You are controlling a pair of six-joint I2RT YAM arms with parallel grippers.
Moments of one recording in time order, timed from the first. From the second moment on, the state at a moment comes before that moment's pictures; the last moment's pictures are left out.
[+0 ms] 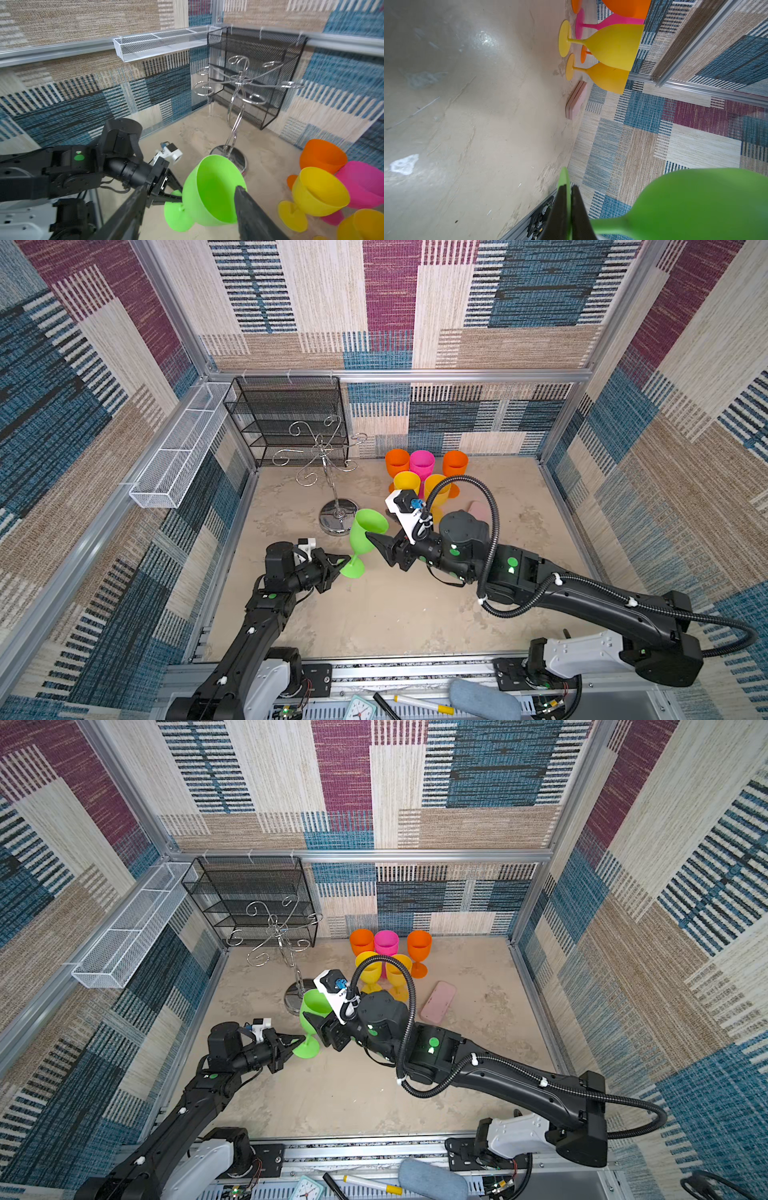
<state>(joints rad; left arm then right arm) -0.05 0.91 0.36 0.03 0.82 -1.26 1.13 1.29 1.33 -0.25 0.17 0.14</state>
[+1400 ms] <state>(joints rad) -0.07 1.14 0.32 0.52 0.84 -1.23 1.07 1.65 1.74 -0.74 -0.02 0.21</state>
